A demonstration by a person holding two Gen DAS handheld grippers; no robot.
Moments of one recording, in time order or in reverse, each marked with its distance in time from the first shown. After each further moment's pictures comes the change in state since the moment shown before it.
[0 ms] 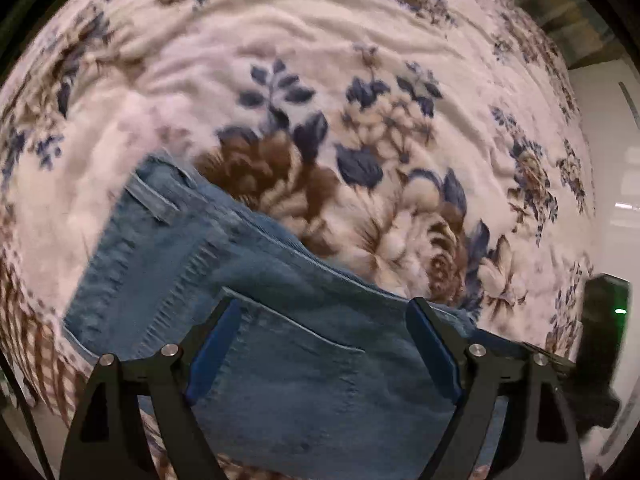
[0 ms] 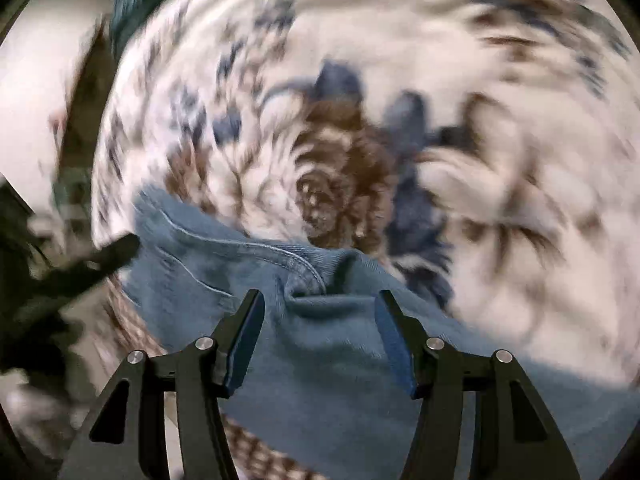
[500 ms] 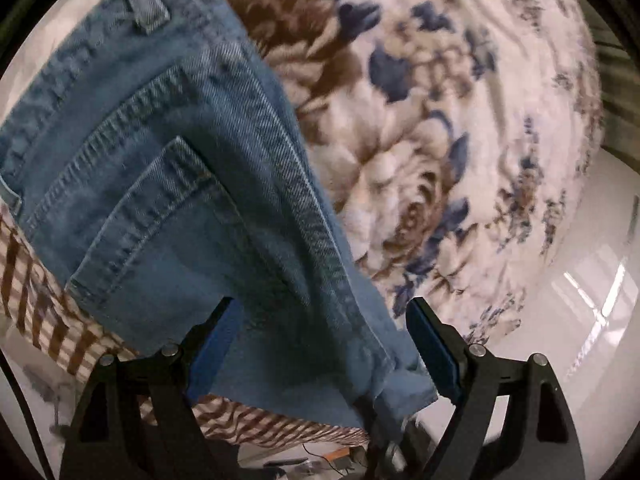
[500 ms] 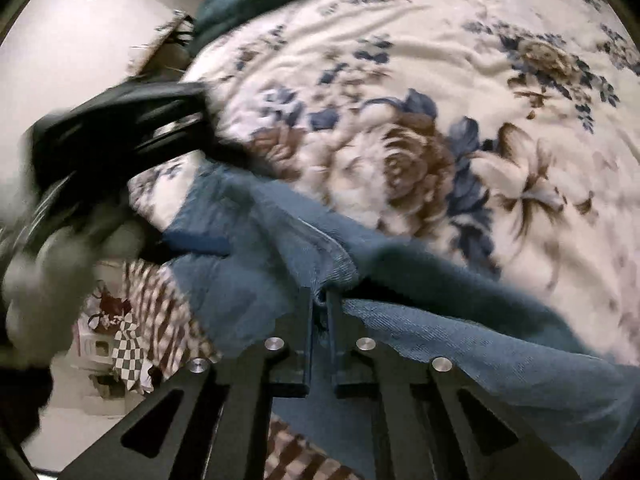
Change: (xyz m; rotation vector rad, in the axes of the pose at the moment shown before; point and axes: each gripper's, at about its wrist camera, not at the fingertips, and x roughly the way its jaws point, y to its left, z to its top) left arm 0.027 0.011 -0.023 -0.401 0.342 -0.160; right arm -0.047 0.040 -0.120 -0.205 -0.294 0.052
